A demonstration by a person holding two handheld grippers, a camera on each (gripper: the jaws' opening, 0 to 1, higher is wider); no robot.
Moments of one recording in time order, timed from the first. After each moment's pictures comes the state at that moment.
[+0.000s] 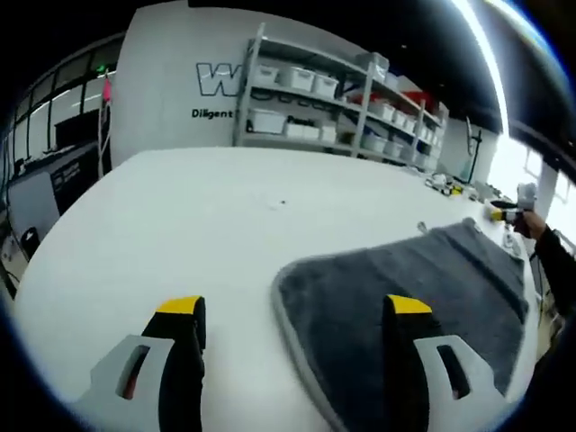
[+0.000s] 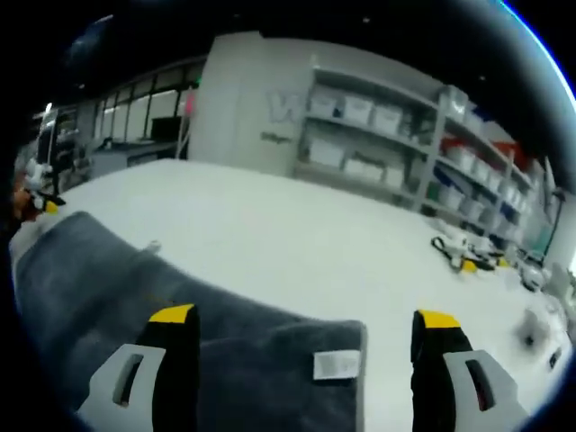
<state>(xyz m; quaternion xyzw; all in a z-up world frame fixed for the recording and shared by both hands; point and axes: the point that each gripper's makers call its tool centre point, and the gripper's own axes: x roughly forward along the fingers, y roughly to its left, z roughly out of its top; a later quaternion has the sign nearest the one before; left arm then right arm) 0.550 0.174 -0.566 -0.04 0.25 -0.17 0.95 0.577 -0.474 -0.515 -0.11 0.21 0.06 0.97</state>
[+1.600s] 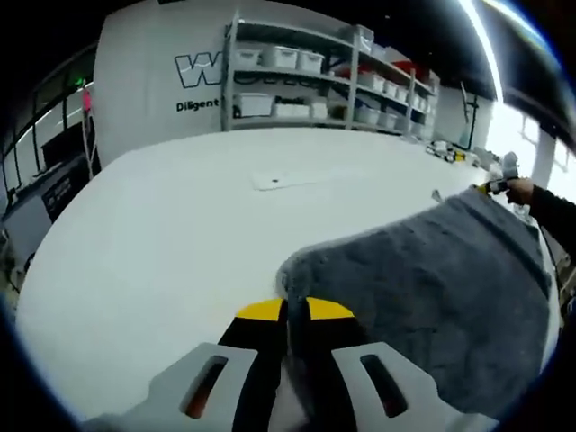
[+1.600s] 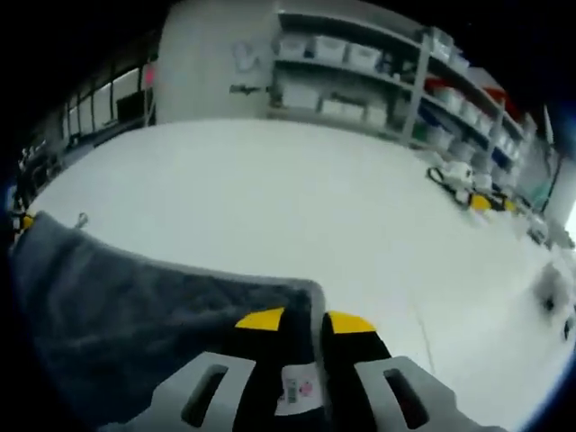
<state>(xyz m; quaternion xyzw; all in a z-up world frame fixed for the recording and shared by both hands) 0.583 0.160 -0.599 0.02 0.28 -0.18 0.94 0.626 -0.525 -0.603 -0.07 0.33 0.01 0.94</state>
